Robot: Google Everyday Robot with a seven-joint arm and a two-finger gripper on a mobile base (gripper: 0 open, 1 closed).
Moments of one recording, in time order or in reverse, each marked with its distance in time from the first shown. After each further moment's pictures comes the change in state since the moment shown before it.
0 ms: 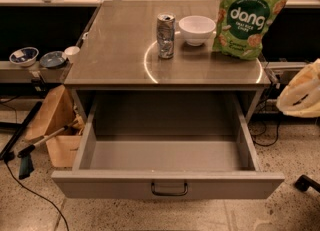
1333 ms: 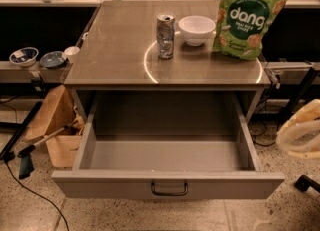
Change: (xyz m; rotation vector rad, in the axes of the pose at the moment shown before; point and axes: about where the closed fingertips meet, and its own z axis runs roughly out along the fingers) arm -0.036 0.072 -0.002 -0.017 -0.064 -0.037
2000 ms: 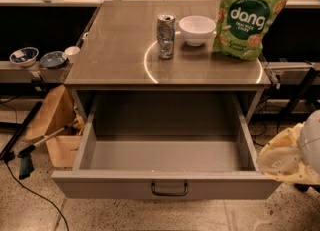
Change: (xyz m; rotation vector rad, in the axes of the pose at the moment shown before) arm 0.001 0.024 0.044 0.034 0.074 0.111
